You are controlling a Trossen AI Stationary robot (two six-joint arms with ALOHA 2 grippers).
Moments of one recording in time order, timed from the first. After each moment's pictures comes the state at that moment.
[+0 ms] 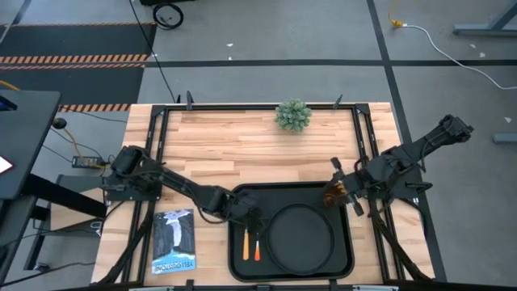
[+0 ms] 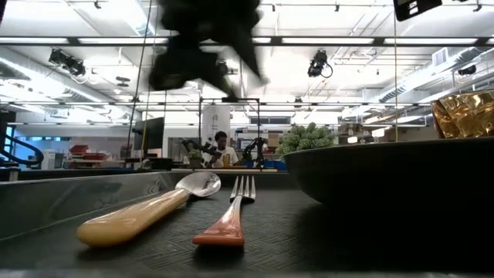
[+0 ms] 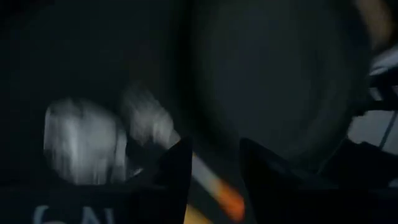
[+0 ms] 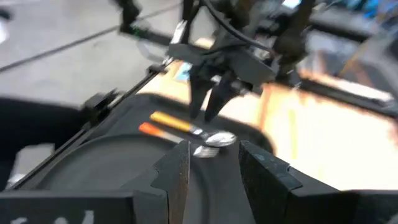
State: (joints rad) left arm -0.38 1.85 1.34 -0.44 -0.14 -1.19; right arm 0.47 0.71 0.61 -0.27 0.15 -0.11
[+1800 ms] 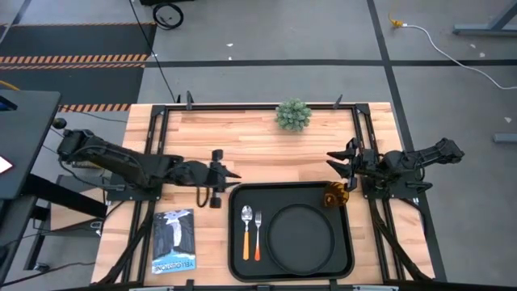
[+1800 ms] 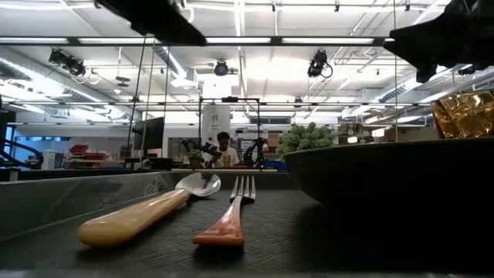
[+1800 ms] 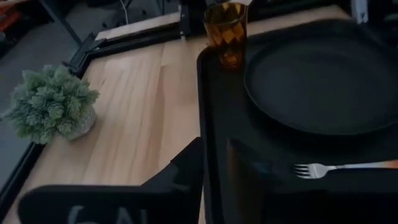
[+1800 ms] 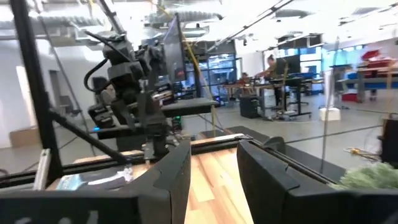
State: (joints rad) left arm -0.22 1.19 0.78 -0.05 -0.32 0.10; right arm 0.29 0.10 0.01 0.35 0.51 -0.03
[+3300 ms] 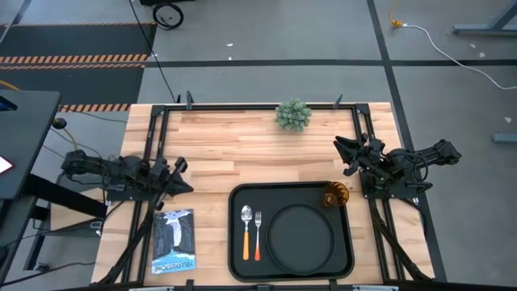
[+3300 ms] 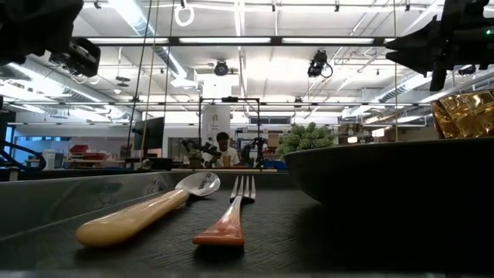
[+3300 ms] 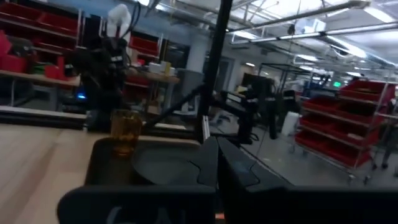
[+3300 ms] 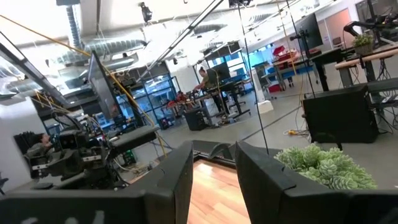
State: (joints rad) left arm -0.23 0.03 0.01 0.24 0.07 -0.24; right arm 0.29 0.05 0.01 0.41 0.84 0.07
